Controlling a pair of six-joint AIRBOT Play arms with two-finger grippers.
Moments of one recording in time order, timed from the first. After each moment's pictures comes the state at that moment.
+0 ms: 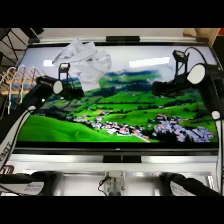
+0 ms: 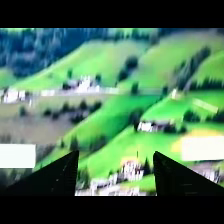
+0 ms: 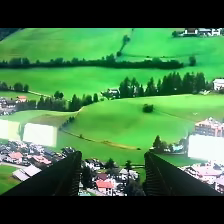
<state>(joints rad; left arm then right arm) -0.32 -1.53 1.34 1.63 -0.92 -1.86 0.12 -1.27 1.35 -1.39 1.21 1.66</state>
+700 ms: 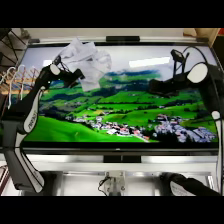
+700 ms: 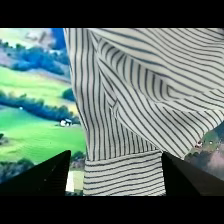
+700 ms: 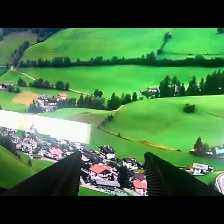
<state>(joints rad) -0.10 -2.08 1.92 1.12 -0.87 -1.87 0.12 -1.27 1.35 -1.24 1.20 1.66</state>
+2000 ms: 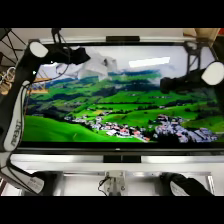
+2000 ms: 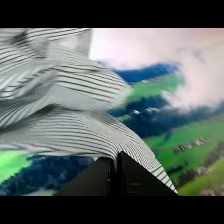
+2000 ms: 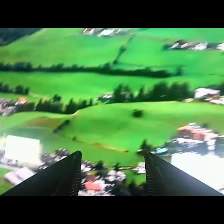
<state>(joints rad) -0.23 -1.74 1.93 0.89 -0.97 -1.42 0.12 -1.13 1.40 -1.48 1.27 1.66</state>
